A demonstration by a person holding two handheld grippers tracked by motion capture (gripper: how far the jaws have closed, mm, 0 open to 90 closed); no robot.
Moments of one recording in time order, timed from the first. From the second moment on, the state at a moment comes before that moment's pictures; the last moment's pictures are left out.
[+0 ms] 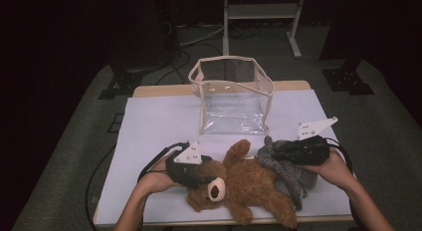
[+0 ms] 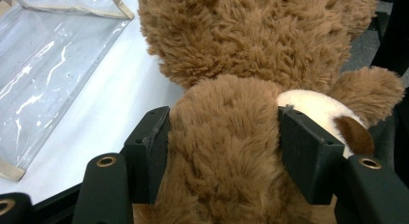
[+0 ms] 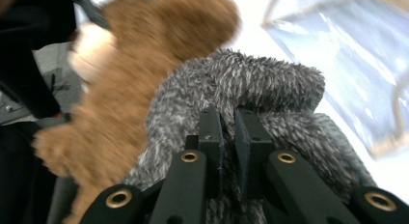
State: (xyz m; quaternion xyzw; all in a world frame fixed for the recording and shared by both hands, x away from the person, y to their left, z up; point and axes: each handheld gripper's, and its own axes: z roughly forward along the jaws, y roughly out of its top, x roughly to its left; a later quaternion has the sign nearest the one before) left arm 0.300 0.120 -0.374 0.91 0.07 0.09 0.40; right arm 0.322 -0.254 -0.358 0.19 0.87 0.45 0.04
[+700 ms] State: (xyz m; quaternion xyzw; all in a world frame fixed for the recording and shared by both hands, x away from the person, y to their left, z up) left arm 0.297 0.125 -0.365 0.90 0.08 0.11 0.41; right arm 0.342 -0.167 -0.362 0.14 0.91 0.40 0.03
